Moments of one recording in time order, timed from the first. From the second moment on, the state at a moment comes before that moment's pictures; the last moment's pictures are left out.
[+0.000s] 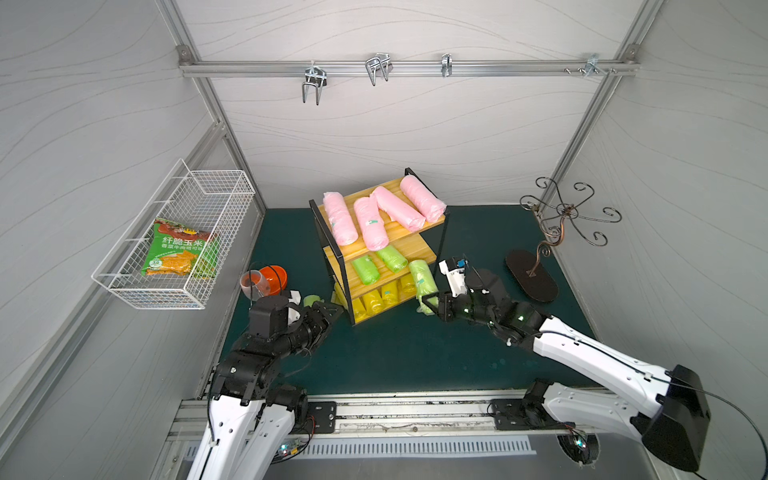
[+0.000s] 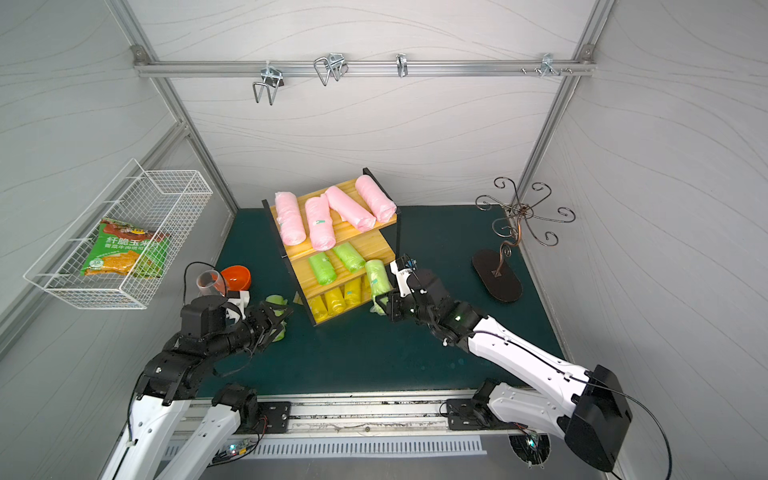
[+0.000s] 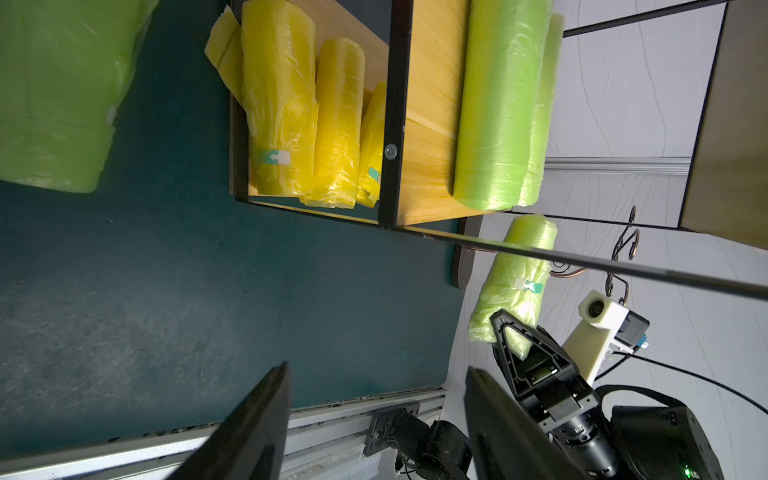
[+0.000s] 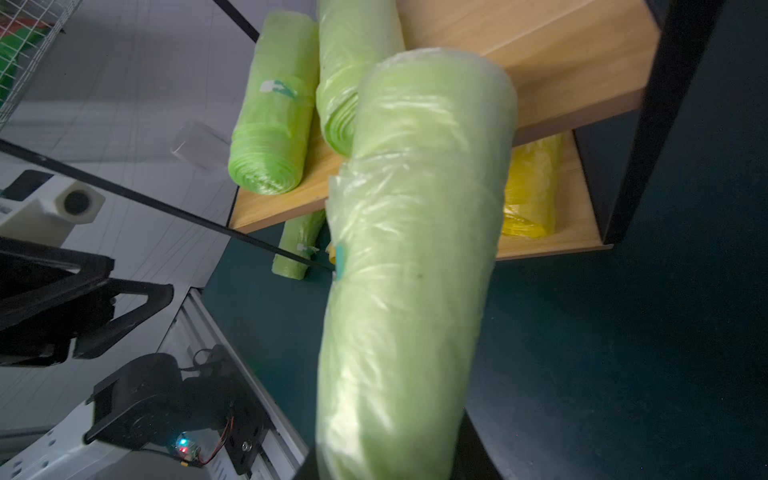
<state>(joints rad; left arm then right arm) -0.16 0.52 0.74 -0.92 0.43 -1.07 0.82 1.09 0.80 -0.26 -0.16 0.55</state>
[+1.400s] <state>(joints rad) -0.16 0.55 0.72 -0.93 0.43 -1.03 0.77 1.44 1.04 -0.05 0.06 0.37</state>
